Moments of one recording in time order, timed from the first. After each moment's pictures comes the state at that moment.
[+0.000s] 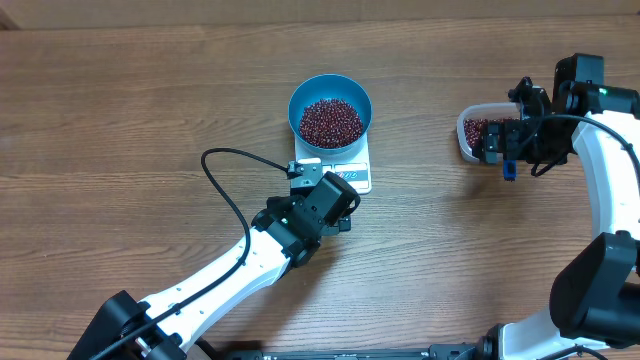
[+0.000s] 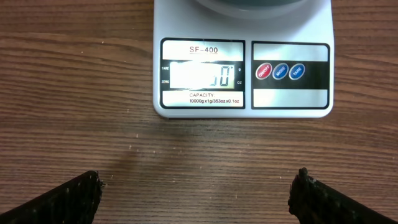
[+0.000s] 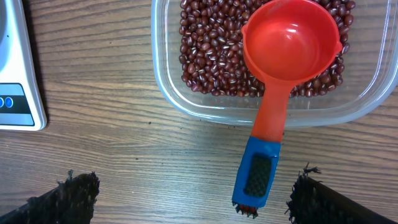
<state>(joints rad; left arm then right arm) -0.77 1.49 0.87 -0.45 -0.35 -0.75 -0.21 1.74 1.48 -1.13 -0.23 -0.22</state>
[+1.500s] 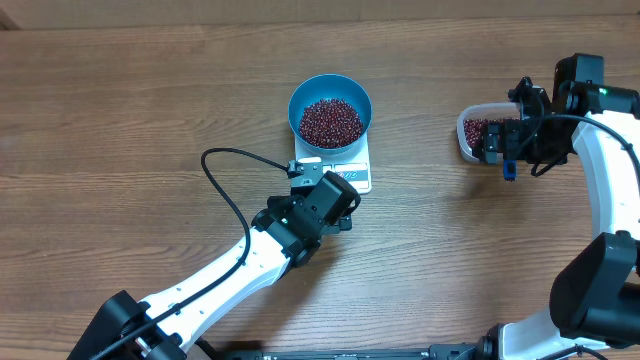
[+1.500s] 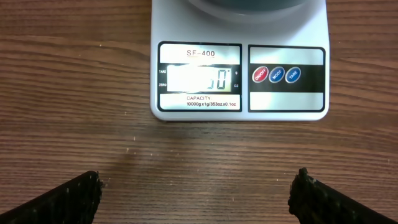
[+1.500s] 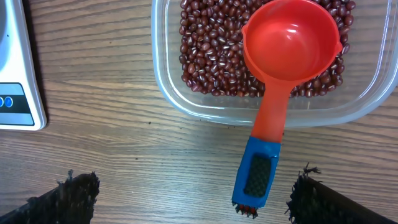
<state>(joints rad) -0.77 1.49 0.87 -0.44 -0.35 -0.75 -0.21 1.74 1.48 -1.13 -0.23 -0.22</state>
